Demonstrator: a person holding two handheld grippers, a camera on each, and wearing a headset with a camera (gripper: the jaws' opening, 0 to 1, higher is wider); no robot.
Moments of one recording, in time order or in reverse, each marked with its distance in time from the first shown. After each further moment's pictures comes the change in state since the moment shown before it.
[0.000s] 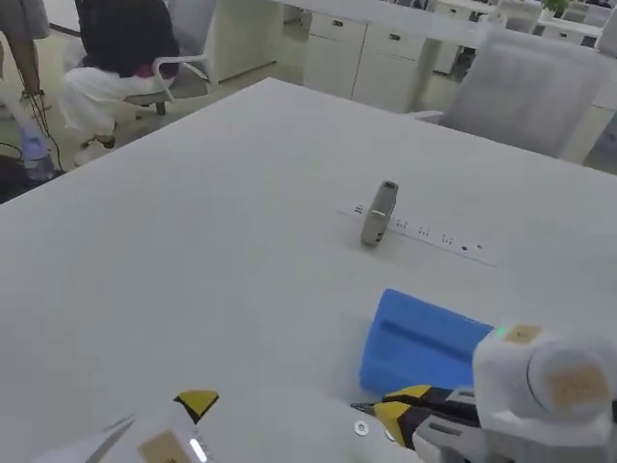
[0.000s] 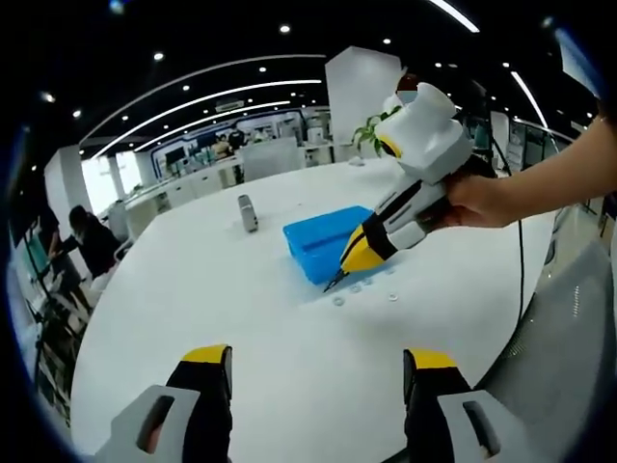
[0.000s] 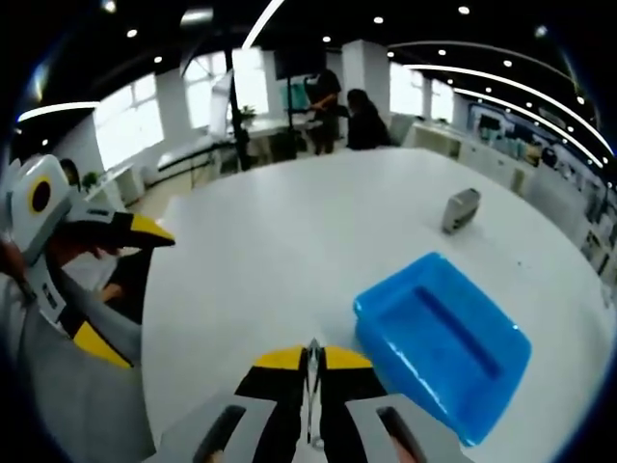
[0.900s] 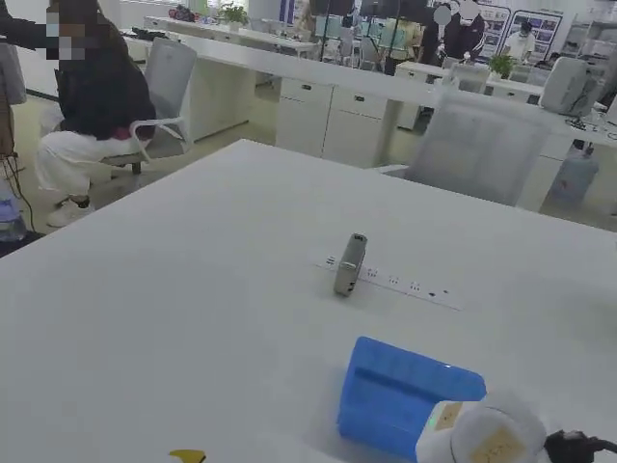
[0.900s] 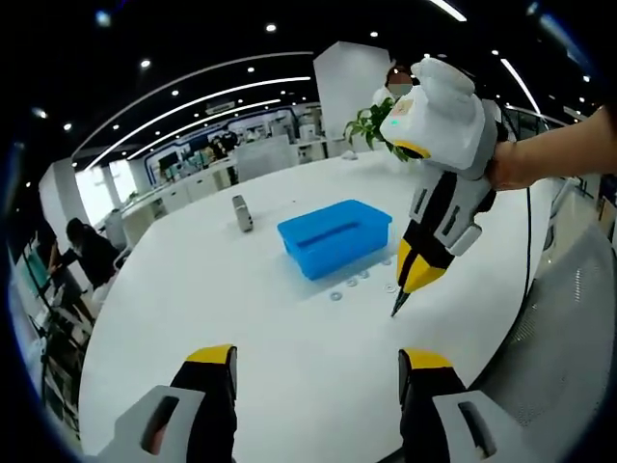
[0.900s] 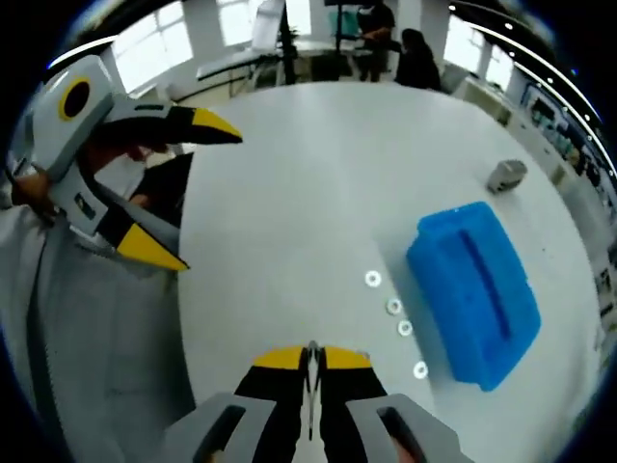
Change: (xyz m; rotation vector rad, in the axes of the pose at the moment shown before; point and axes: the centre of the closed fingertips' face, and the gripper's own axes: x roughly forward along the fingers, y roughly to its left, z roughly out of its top) left arm -0.001 -0.004 -0.003 0.057 0.017 -0.004; right arm -0.029 0.042 -0.058 -0.164 0.379 0.096
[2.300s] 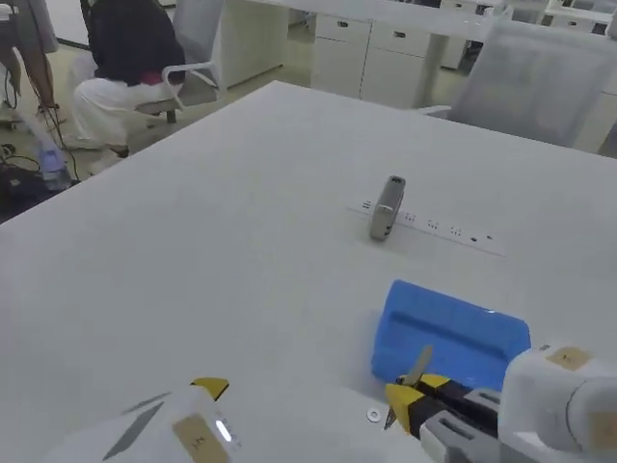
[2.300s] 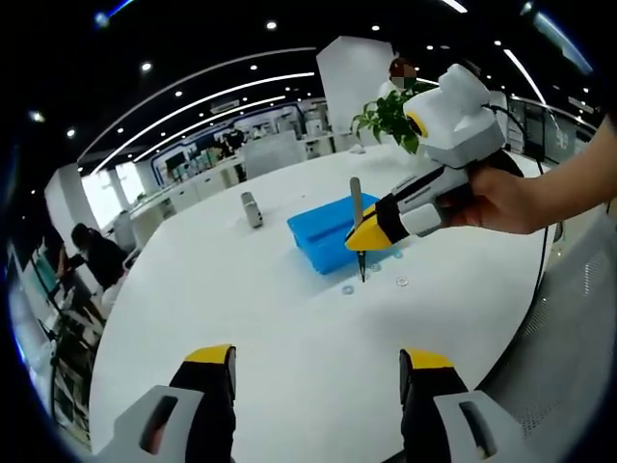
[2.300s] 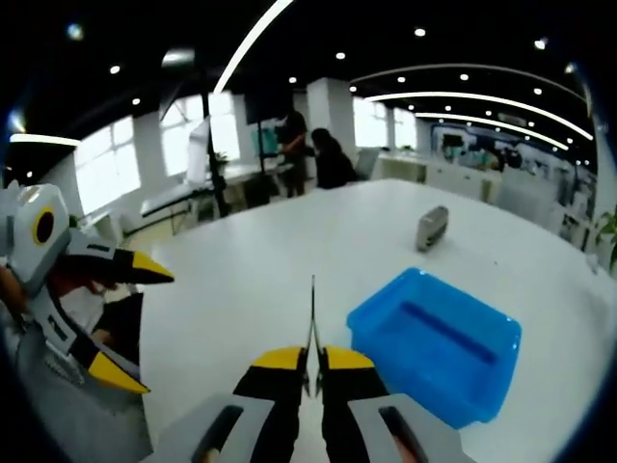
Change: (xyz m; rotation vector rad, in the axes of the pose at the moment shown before) left arm 0.000 0.008 -0.004 0.023 0.025 0.050; right arm -0.009 -0.054 0.066 0.280 -0.584 -0.201
